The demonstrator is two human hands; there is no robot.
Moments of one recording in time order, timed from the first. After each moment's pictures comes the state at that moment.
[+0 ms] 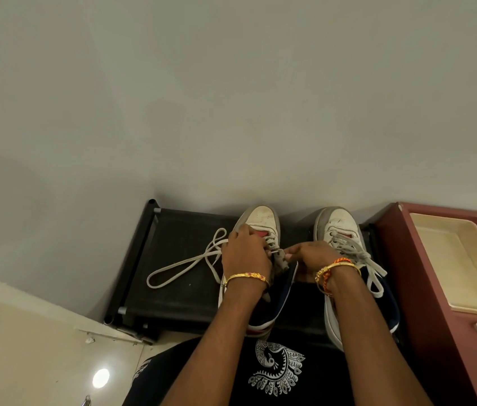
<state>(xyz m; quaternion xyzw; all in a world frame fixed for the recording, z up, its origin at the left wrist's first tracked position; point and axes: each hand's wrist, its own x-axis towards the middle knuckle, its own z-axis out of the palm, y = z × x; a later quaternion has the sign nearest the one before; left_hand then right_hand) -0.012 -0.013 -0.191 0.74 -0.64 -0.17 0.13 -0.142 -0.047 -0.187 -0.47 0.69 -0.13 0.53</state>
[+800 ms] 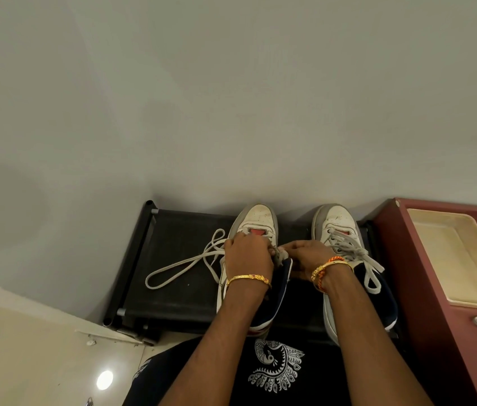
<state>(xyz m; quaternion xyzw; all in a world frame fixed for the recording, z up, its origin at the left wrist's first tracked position) -0.023 -0.010 -0.184 0.72 -0.66 -0.15 0.13 -0.141 -0.042 -0.183 -0.37 0.66 -0.20 0.62</state>
